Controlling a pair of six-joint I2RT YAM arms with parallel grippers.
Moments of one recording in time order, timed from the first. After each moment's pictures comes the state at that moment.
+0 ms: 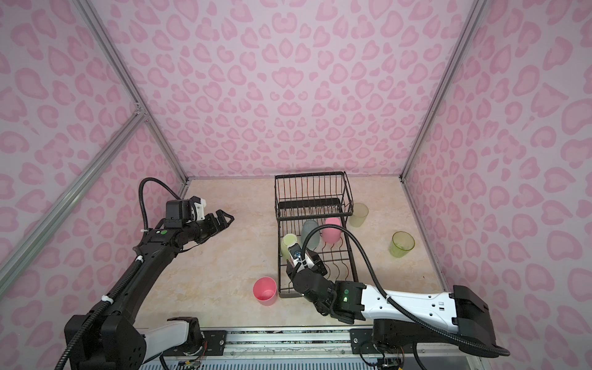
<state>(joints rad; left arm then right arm) -0.03 1.22 0.96 -0.54 0.36 -0.54 1.30 1.10 0.67 -0.12 0.78 0.24</state>
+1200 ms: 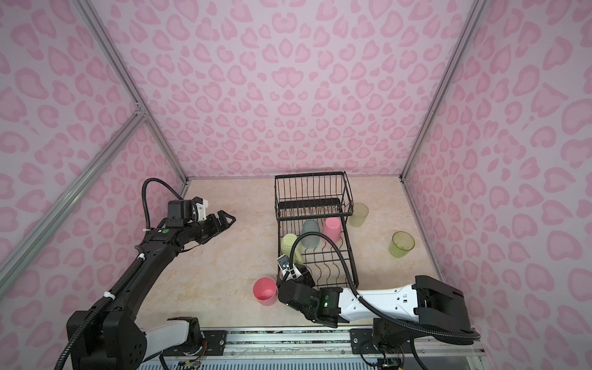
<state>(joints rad) -0.03 1.23 0.96 -0.53 0.39 -0.53 1.35 1.32 0.64 -0.02 0.70 0.42</state>
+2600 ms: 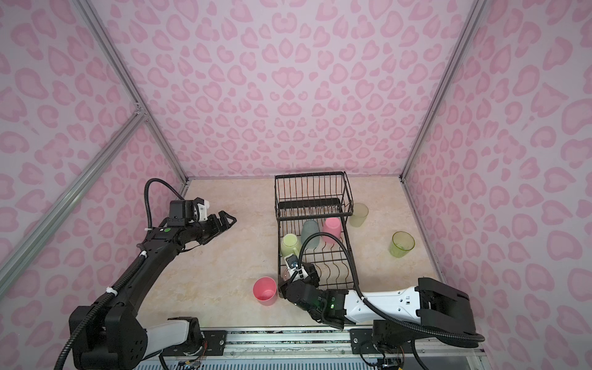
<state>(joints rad) -0.03 1.26 0.96 -0.53 0.40 -0.54 1.32 1.26 0.54 0.12 0.69 0.43</state>
